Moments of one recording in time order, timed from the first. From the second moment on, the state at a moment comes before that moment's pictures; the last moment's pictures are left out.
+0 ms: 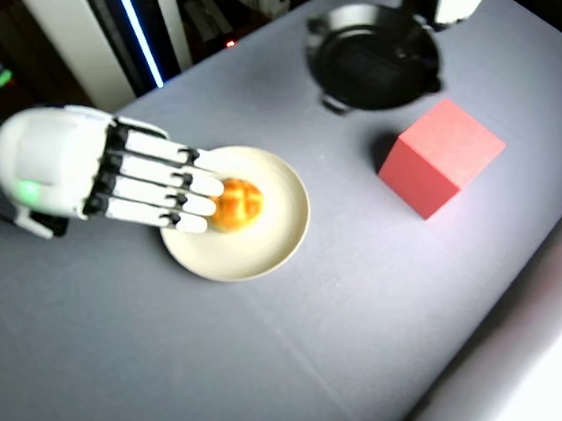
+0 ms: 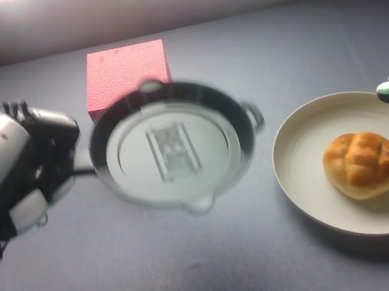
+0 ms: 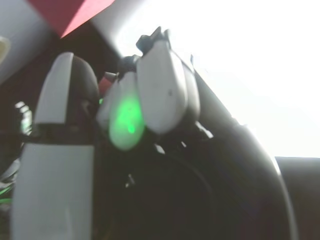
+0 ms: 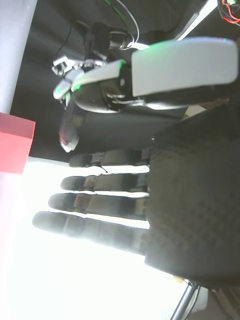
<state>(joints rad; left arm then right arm) 0.92 -0.87 0.93 -0.25 -1.17 1.01 -1.21 -0.89 1.00 0.14 1.37 -0.74</state>
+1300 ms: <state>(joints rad) 0.99 -0.79 0.81 -0.30 -1.06 1.21 -1.19 -0.89 1.04 0.08 1.34 -0.71</state>
